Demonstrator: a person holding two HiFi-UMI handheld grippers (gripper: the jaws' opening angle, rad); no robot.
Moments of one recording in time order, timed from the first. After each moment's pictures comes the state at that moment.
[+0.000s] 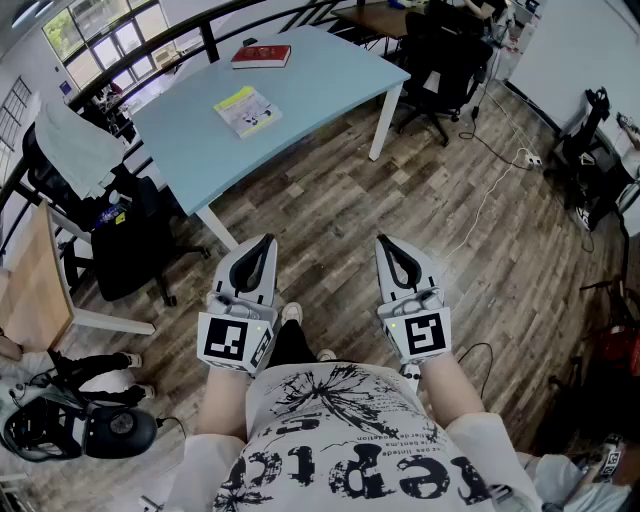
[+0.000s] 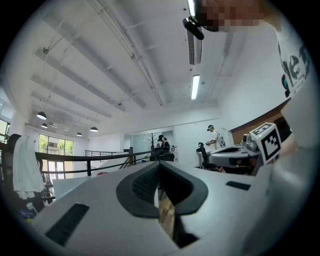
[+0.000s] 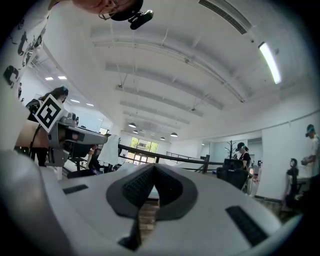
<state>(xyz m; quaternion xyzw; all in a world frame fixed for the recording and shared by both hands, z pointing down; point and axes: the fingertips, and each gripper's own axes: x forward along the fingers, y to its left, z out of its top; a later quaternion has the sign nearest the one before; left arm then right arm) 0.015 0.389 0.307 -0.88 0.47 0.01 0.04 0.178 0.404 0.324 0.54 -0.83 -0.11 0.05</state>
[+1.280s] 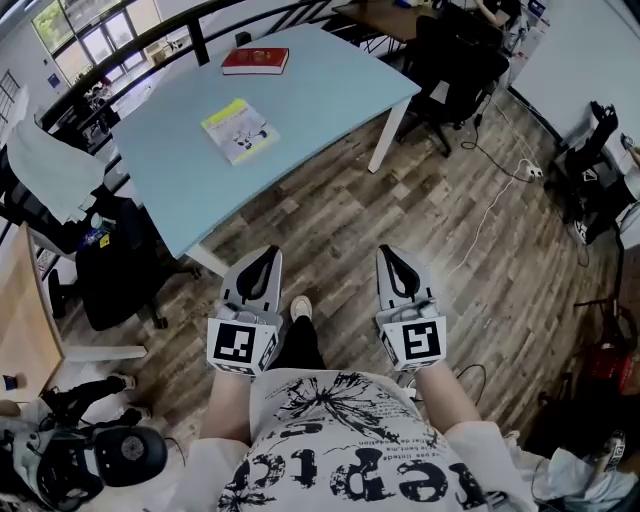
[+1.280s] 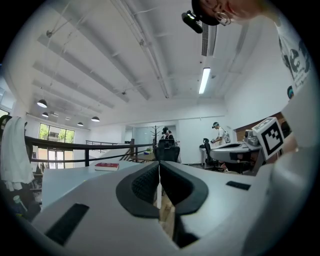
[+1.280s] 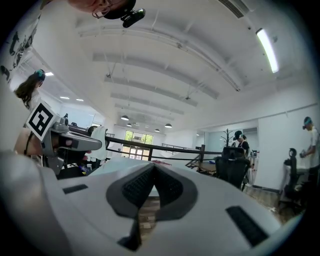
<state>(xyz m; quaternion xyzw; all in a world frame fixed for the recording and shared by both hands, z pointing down) 0.002 0.203 0.364 -0.88 0.47 -0.01 0.00 0.172 0.221 0.363 0.57 -0.82 -0.06 0.07</state>
